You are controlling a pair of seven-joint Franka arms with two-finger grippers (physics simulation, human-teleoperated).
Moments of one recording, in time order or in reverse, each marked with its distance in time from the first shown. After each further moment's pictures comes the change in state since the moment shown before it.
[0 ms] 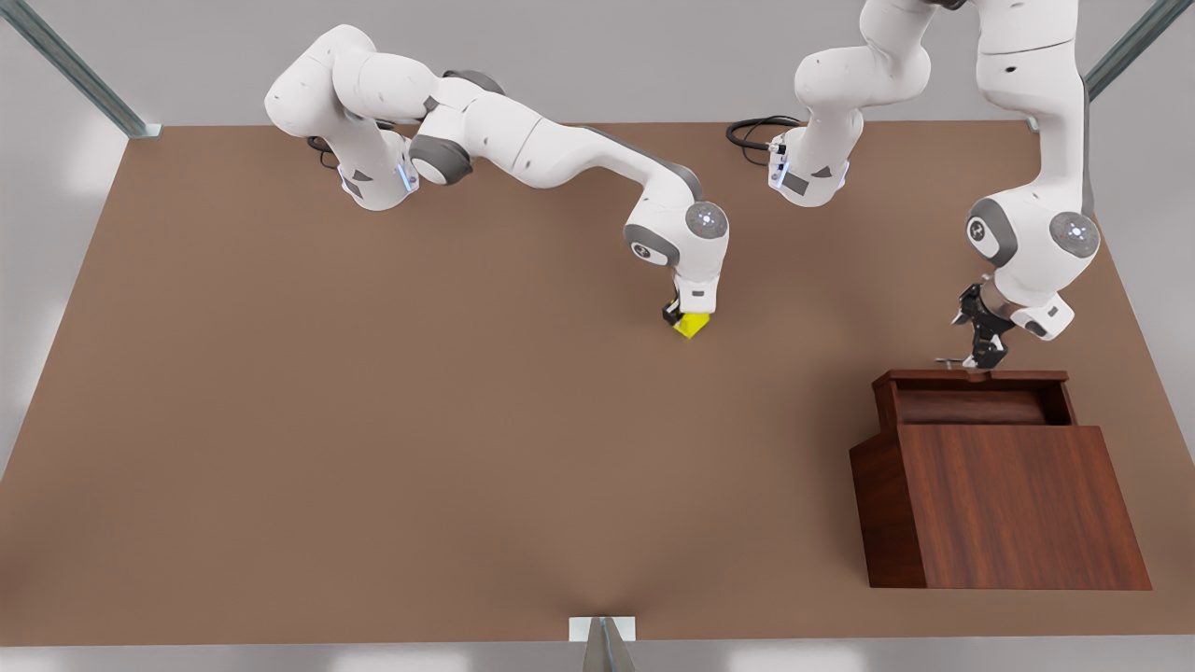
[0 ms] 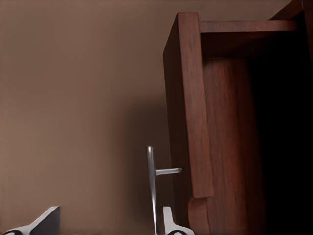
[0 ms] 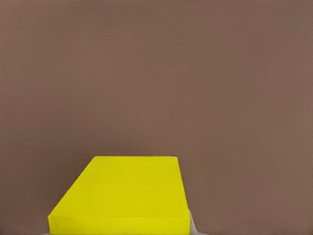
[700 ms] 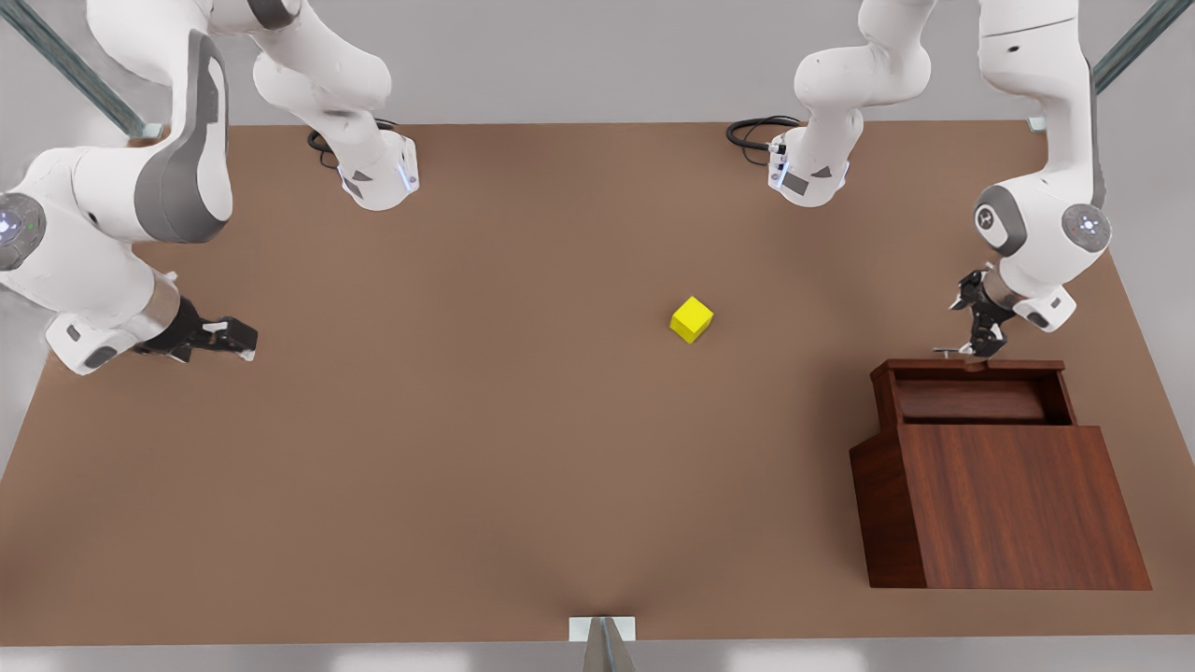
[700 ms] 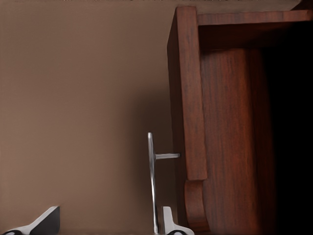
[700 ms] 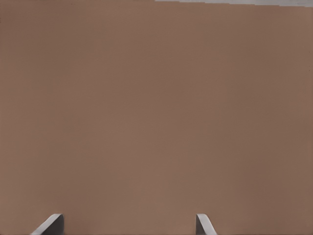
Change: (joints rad) left arm -0.007 -0.072 0.006 0.008 0.004 -0.155 -0.025; right arm -1.086 -1.052 -0.028 -0.785 0.073 -0.309 -0.389
